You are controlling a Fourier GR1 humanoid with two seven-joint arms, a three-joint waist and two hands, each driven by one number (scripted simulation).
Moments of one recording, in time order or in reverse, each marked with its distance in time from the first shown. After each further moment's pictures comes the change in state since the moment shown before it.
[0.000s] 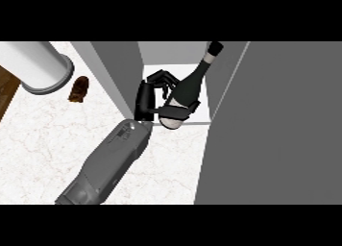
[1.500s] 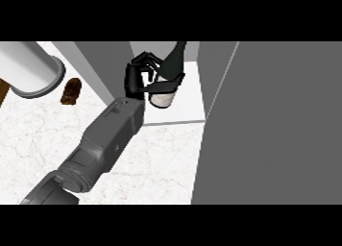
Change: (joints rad) left arm -0.304 0.004 0.170 0.525 0.208 -0.029 -0.234; right arm -0.007 0.031 0.033 0.014 -0.026 0.016 -0.033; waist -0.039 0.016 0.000
